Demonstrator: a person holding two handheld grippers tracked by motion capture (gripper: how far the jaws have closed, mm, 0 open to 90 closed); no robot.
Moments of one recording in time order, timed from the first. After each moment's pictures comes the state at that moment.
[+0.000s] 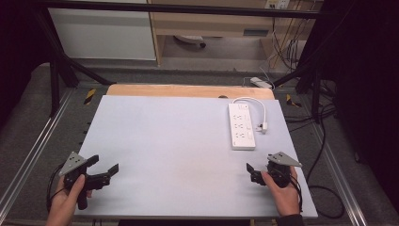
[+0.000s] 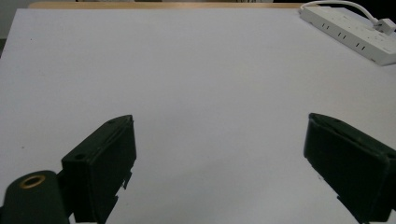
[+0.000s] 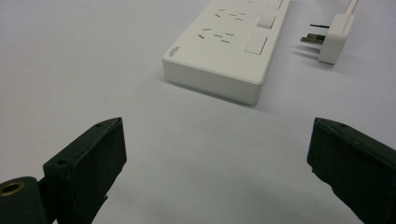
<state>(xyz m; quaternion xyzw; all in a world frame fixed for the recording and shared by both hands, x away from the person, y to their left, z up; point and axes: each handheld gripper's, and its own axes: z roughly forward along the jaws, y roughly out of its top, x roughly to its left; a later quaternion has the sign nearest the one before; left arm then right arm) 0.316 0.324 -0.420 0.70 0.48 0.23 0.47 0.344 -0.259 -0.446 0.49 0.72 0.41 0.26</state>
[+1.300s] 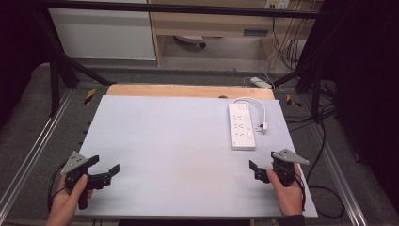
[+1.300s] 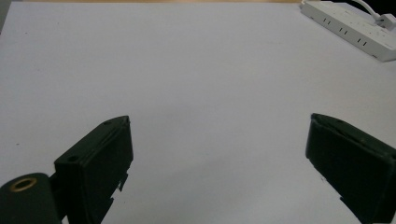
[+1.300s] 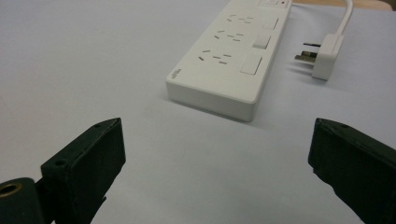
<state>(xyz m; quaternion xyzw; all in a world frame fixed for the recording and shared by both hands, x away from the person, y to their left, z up) 0.318 0.323 -0.421 0.71 0.48 0.22 0.47 0.345 -0.268 -0.429 0.49 0.71 0.43 0.25</state>
